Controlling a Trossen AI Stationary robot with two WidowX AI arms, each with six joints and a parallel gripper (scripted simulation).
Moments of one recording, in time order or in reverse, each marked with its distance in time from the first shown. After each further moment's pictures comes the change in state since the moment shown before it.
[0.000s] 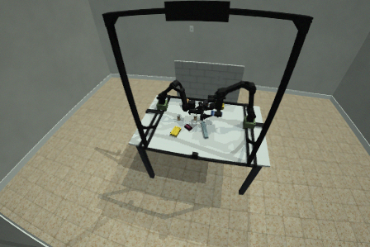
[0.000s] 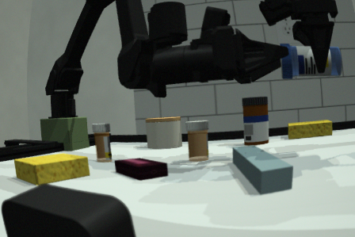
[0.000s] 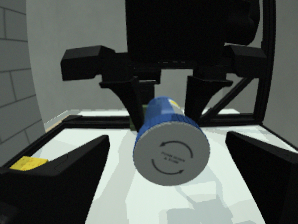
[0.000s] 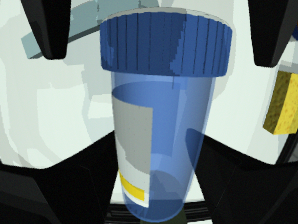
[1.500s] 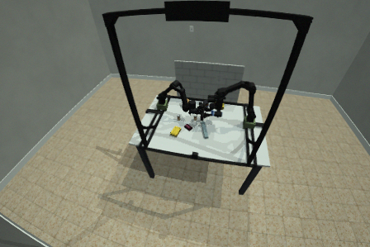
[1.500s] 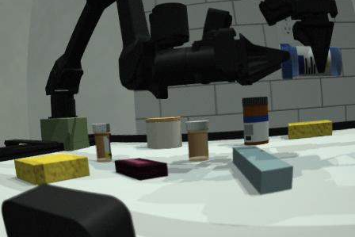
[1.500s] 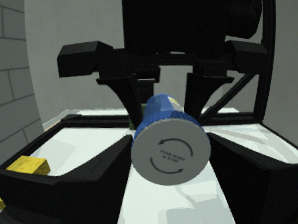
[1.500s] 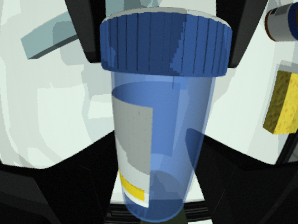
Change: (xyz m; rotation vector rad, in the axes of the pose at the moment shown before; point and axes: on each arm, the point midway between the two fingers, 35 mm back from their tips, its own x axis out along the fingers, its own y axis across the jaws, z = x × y) left arm 0.002 -0.001 -0.003 0.001 0.004 -0.004; right arm 0.000 0.000 0.000 0.002 0.000 -0.001
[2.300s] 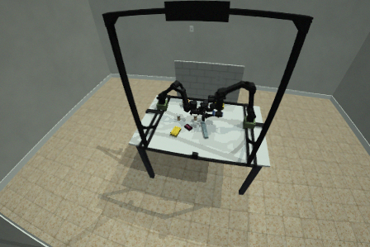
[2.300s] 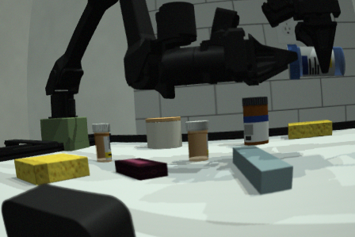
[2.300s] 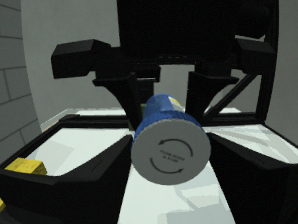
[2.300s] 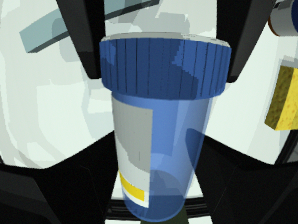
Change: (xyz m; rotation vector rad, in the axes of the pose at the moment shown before) left arm 0.012 -0.001 -0.001 0.000 0.005 0.002; right arm 0.001 0.001 -0.006 -0.001 0.025 0.003
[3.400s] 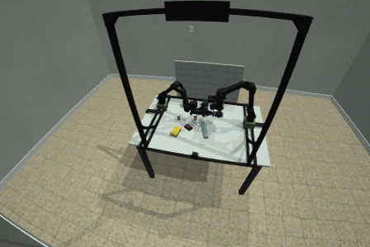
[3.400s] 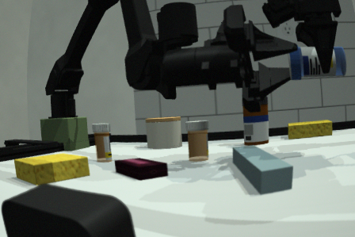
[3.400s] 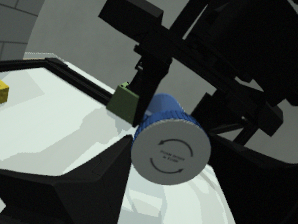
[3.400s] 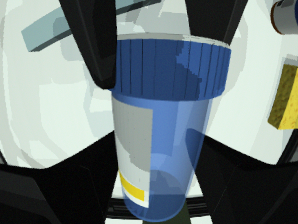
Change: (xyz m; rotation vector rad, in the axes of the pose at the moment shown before) left arm 0.002 0.001 -0.002 -0.595 0.003 0.002; right arm 0.001 0.002 -0.001 0.005 0.007 0.012
